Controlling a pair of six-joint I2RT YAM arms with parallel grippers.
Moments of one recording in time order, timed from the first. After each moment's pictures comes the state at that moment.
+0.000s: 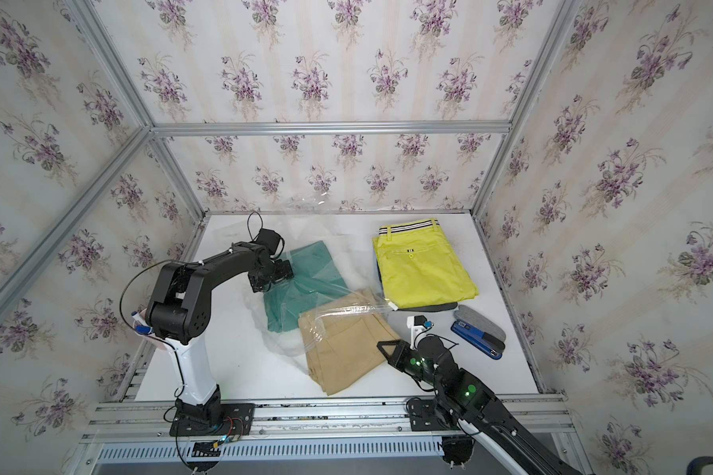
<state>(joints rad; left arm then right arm) -0.18 2.01 1.38 -0.68 -0.04 -0.63 0.74 0.20 0.11 -0.41 -0.17 1.16</state>
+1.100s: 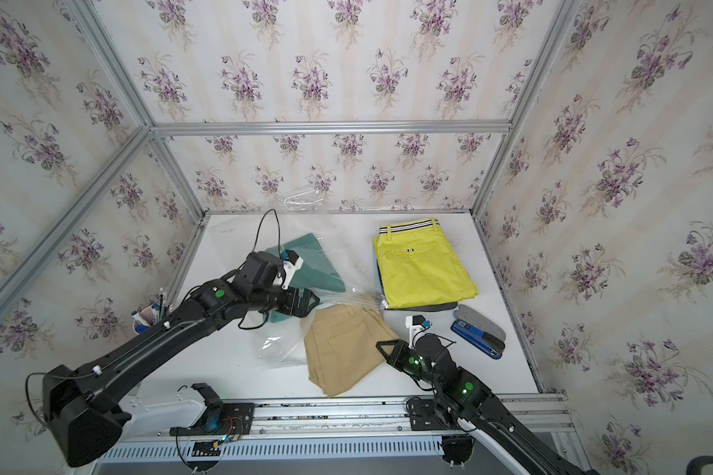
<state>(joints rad) -0.72 1.16 1.04 -0.71 0.12 -0.36 0.73 0.25 0.11 -0.37 -0.17 1.17</state>
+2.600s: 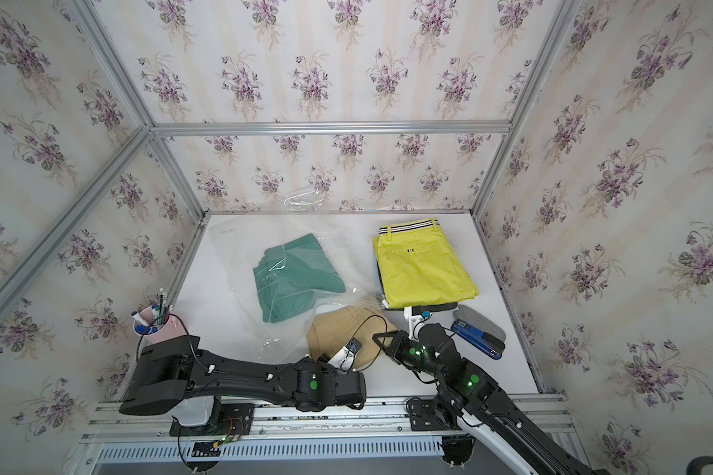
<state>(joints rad) -1.47 1.68 0.99 -0.66 -0.55 -0.73 0.72 0.36 0.30 -0.41 -0.24 1.22</state>
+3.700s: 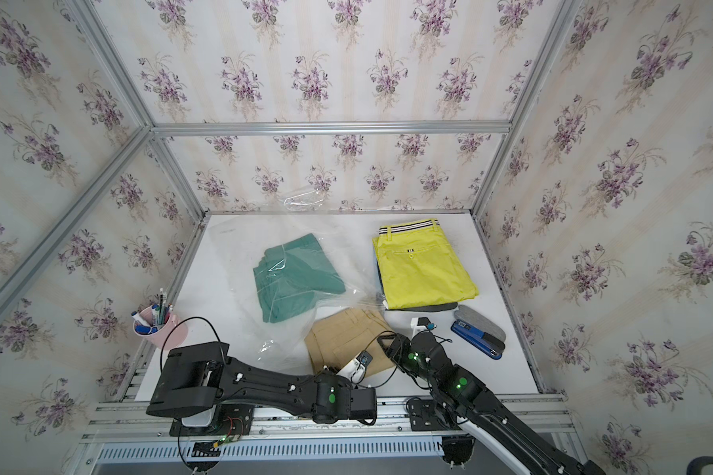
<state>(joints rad) -1.54 1.81 1.09 -0.71 -0.56 -0.76 0.72 0.38 0.09 -0.30 -0.10 1.31</state>
